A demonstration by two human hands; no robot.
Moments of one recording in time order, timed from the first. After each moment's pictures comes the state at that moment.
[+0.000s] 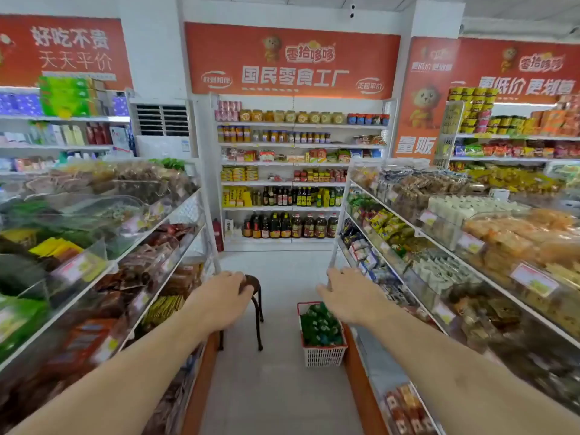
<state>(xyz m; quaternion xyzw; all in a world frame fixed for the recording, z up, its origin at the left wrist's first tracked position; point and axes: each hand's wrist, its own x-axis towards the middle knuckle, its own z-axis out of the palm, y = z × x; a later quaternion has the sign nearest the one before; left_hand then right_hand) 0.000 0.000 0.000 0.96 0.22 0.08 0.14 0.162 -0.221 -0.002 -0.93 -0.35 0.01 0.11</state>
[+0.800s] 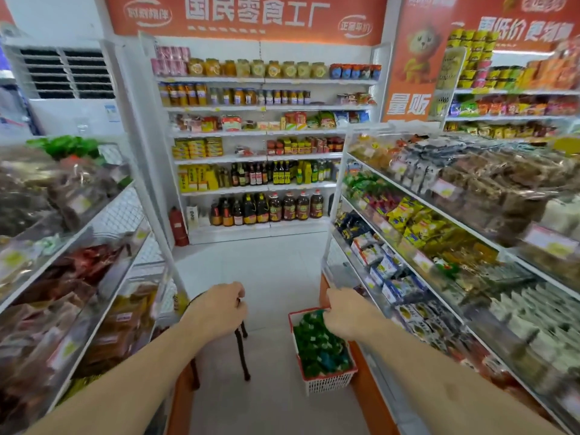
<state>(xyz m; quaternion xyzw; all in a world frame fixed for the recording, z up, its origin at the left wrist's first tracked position) 0.392 0.284 -0.093 0.97 0.18 0.01 0.14 0.517 0.035 -0.102 -0.94 -0.28 0.14 0.10</state>
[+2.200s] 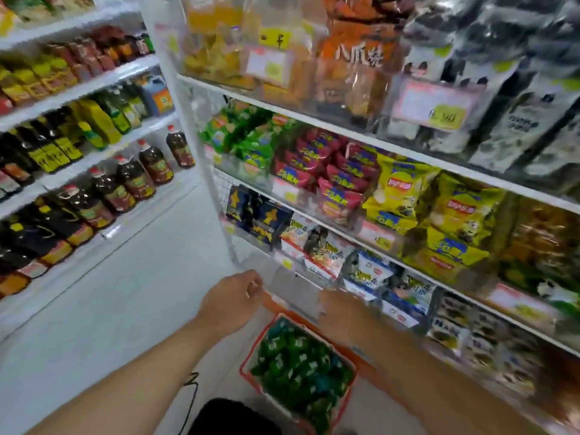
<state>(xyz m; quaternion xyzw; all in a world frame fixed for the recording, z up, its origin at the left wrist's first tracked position) 1.170 0.380 -0.288 0.95 -0.15 -0.16 0.21 1.084 0.148 -0.301 -0.93 0.08 0.25 0.24</state>
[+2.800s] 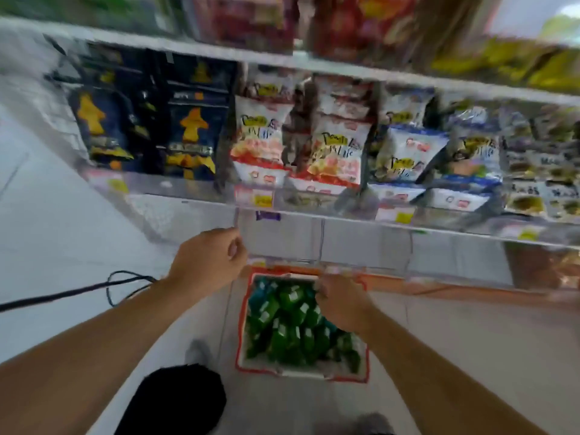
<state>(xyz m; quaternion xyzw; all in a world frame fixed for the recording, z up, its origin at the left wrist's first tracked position) 1.361 0.379 -0.587 0.88 -0.42 -0.17 0.13 1.132 0.230 -0.625 -0.84 0.37 0.23 0.33</state>
